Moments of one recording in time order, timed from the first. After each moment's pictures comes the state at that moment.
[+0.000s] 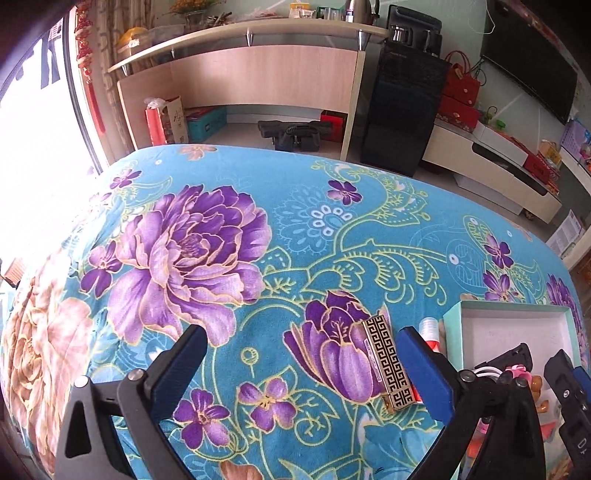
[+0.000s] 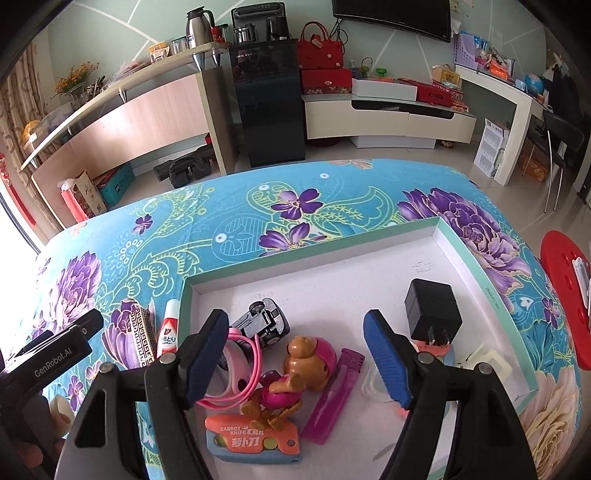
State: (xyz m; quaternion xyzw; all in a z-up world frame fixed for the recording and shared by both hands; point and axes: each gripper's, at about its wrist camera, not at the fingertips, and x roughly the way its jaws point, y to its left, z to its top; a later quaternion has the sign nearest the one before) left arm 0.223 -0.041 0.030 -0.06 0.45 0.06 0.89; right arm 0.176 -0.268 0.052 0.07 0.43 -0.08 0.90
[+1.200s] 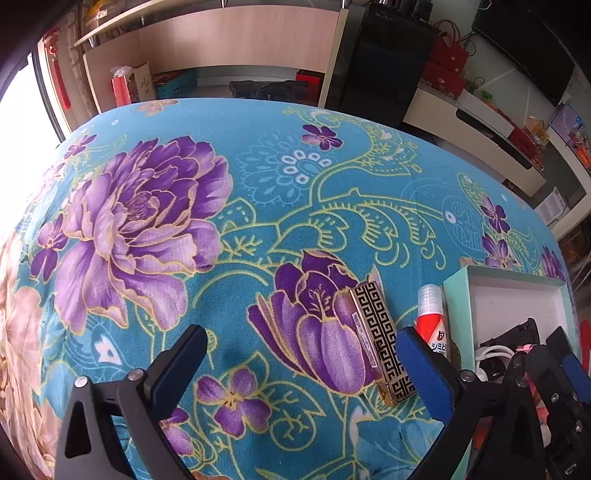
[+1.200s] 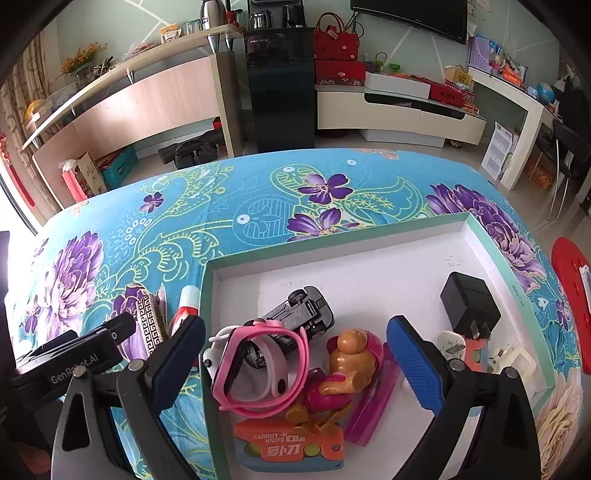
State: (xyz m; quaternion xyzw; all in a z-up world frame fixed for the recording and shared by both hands) left arm 0.245 -0.052 -0.013 -0.07 0.52 0.00 0.85; right arm 0.189 -0.242 0.035 0.06 0.45 -0.07 0.89
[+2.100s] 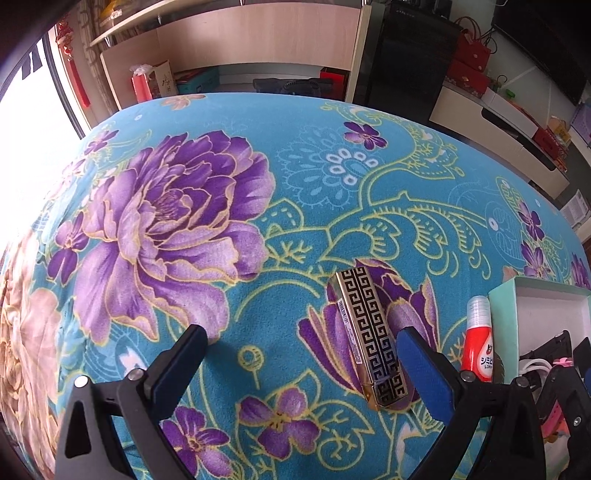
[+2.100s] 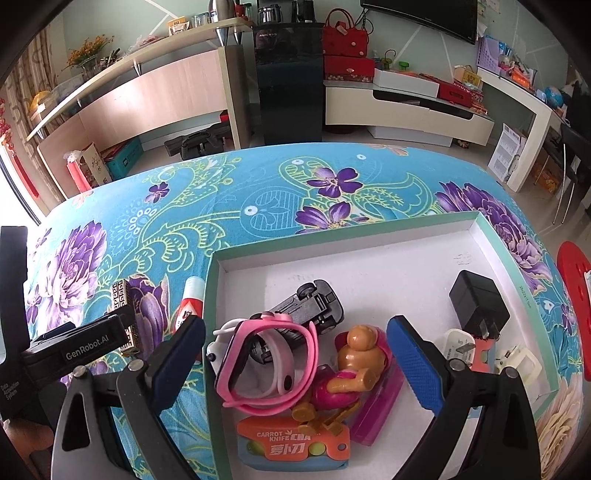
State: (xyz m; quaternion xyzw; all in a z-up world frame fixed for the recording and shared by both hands) left arm 0.253 -0.033 -0.022 -0.05 0.53 0.05 0.85; right arm 0.191 -0.233 0.031 0.05 0.46 -0.05 0.89
